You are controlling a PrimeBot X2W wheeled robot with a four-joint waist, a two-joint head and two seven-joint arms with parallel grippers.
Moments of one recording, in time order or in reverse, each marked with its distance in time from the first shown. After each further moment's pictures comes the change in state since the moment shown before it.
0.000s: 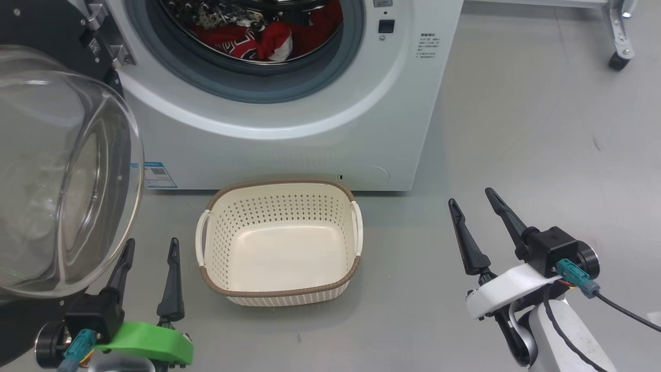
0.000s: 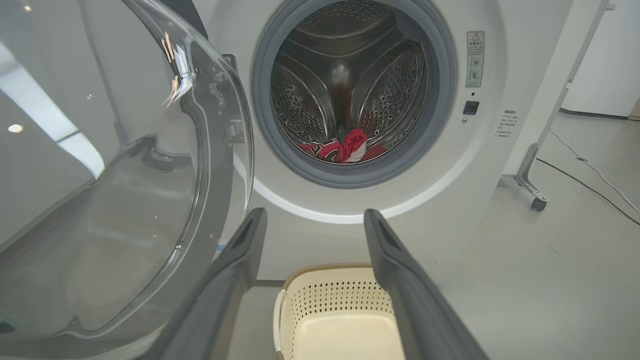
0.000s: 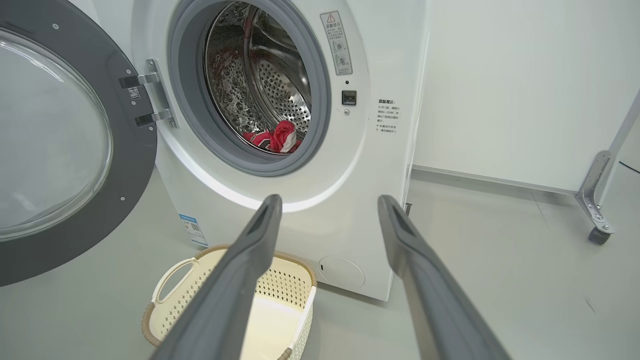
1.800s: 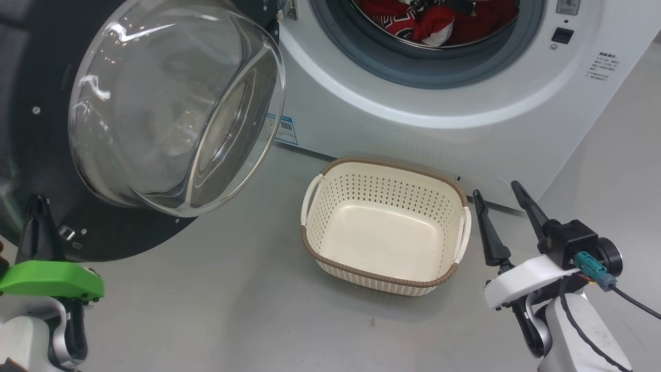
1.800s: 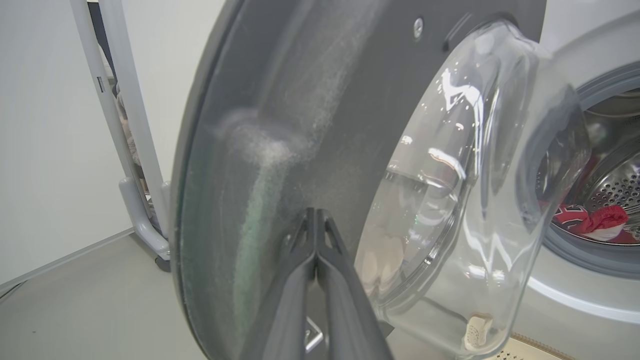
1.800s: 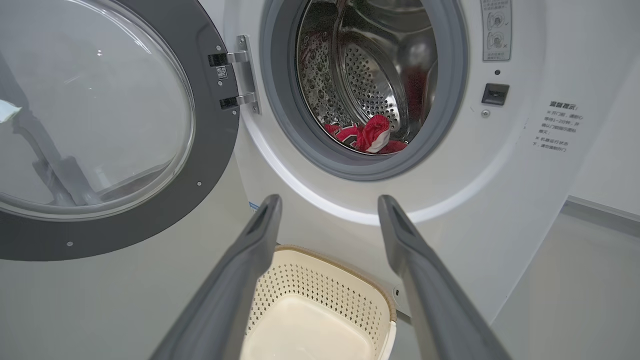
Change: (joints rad) left arm -0.235 0.075 0.187 0.268 -0.163 0.007 -0.004; right arm -0.016 -0.005 -0.093 0.027 -0.046 0.000 0.000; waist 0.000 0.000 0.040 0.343
